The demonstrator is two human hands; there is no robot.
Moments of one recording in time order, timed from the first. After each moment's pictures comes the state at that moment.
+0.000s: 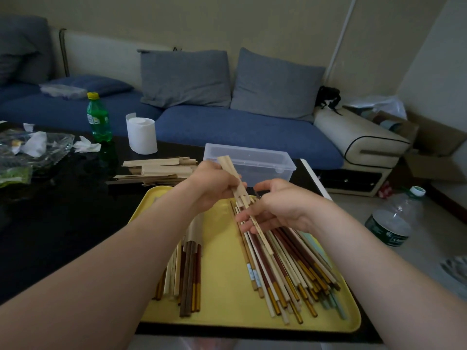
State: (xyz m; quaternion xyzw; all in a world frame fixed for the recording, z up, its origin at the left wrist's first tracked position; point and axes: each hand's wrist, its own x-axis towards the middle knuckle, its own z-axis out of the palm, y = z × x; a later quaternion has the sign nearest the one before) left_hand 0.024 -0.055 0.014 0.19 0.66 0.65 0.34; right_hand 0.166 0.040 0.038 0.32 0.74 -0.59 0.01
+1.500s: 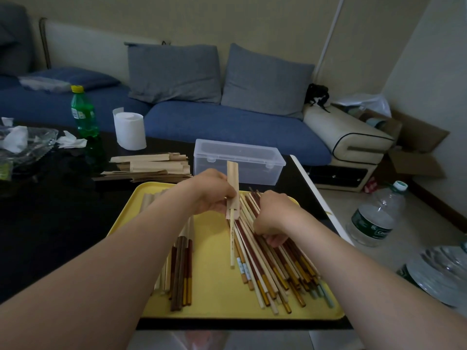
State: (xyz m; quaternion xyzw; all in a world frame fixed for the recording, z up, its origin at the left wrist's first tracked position) left_hand 0.028 -0.050 0.003 0.27 0.74 0.47 0.40; right_hand 0.164 0.041 0.011 0.44 0.88 -0.17 0.09
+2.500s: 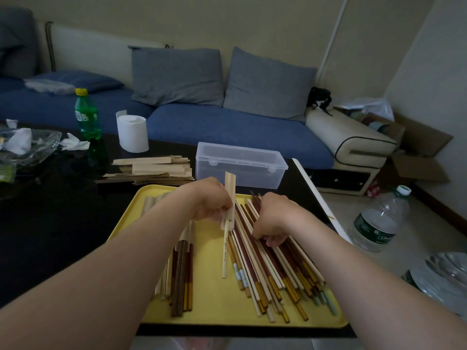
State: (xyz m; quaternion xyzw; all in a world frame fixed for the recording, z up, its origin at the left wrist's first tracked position) left_hand 0.024 -0.049 -0.003 0.25 0.78 0.42 0.39; right_hand 0.155 0.050 0.011 0.44 0.87 -0.20 0.11
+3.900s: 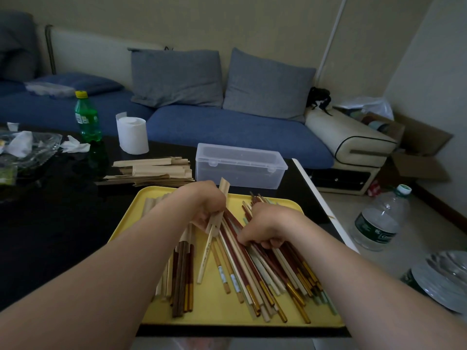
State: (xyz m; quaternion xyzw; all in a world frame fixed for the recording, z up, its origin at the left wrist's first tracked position) left_hand 0.036 -0.060 0.019 0.20 0.85 0.32 0.37; right_hand 0.146 0.046 0.008 0.40 0.86 -0.26 0.21
